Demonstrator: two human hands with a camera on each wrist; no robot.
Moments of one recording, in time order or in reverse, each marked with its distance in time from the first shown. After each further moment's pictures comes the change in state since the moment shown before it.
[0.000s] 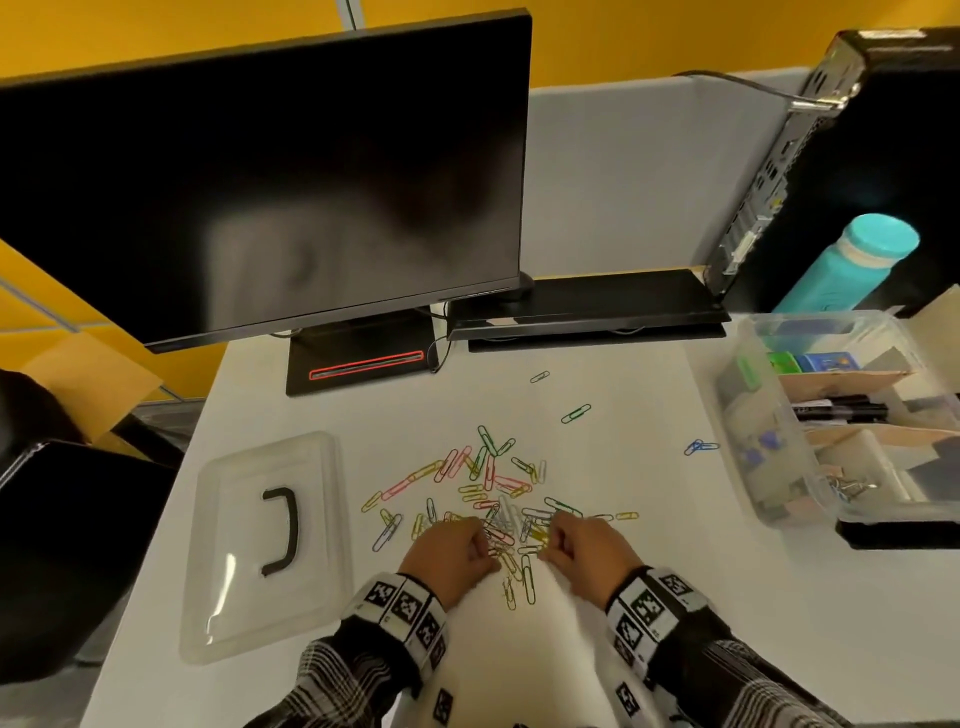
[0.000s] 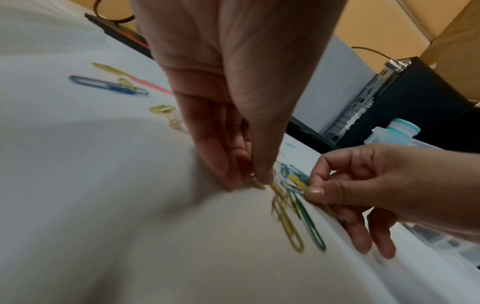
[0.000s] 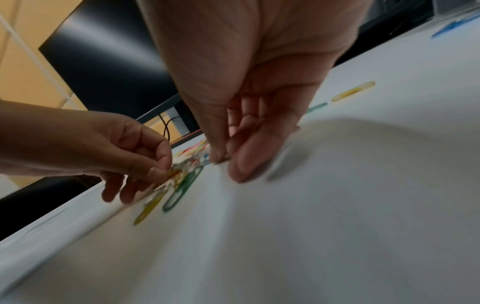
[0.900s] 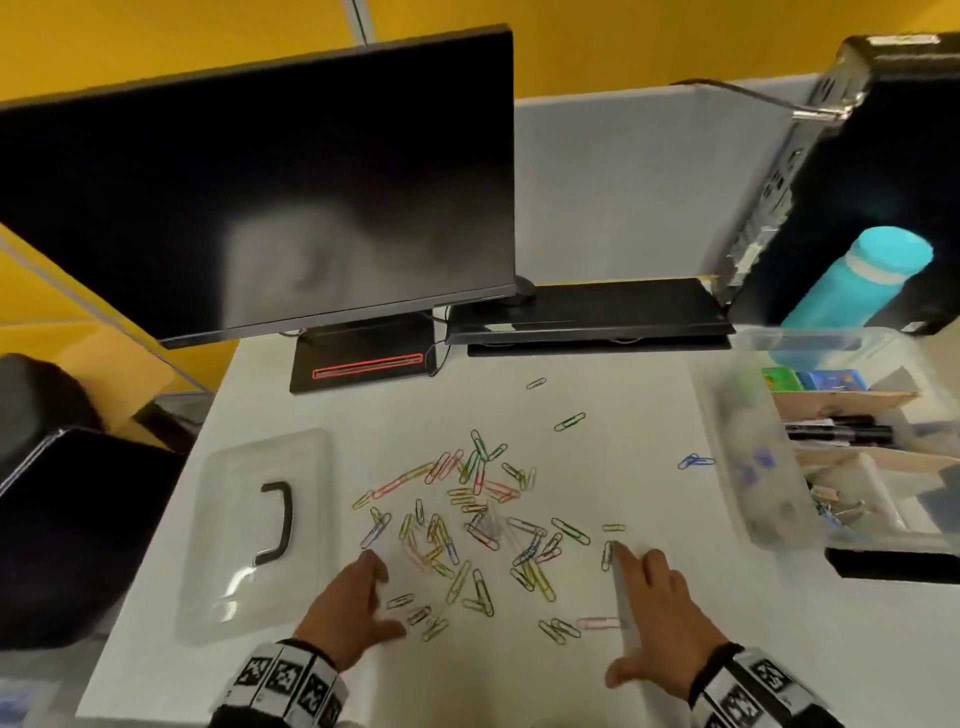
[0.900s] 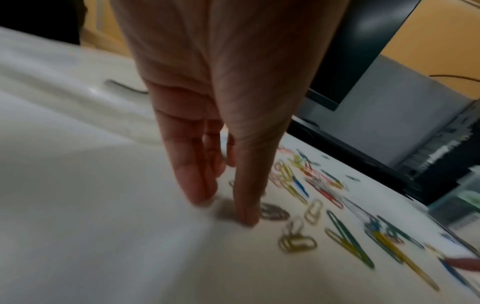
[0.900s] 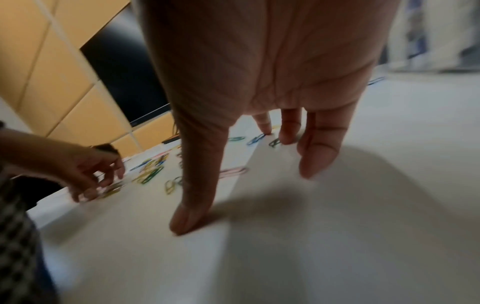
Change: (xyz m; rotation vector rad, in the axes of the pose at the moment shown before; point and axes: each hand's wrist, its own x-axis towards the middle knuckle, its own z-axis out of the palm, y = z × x) left_hand -0.056 -0.066 -0.010 0.011 -0.040 -0.296; right_hand -0.065 0.043 -0.041 -0.332 -0.252 0.139
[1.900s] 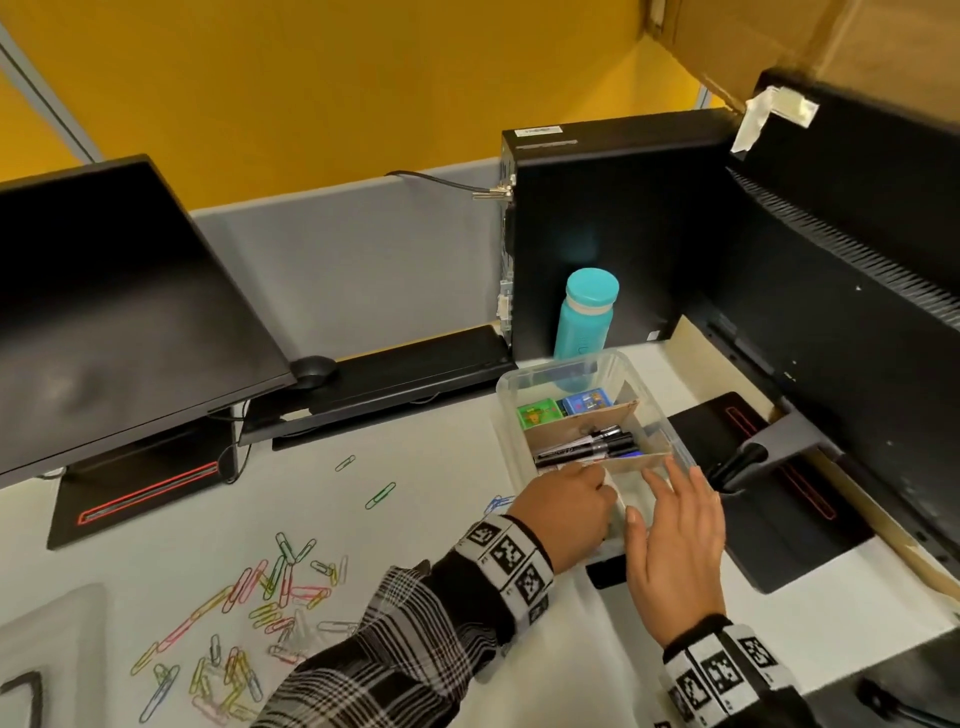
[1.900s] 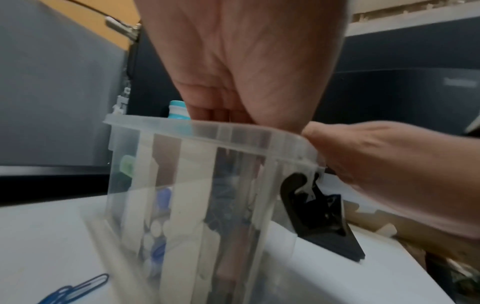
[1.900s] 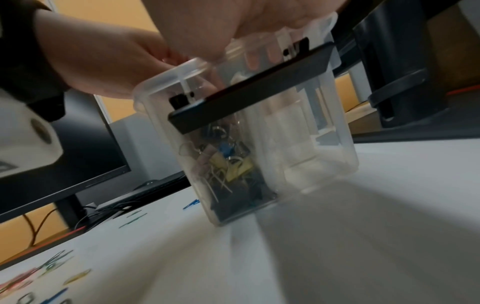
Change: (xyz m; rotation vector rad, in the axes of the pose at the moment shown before) left_hand 0.025 0.431 0.086 0.684 0.117 1.137; right_hand -0.048 0.161 -0.073 0.154 1.165 0.287
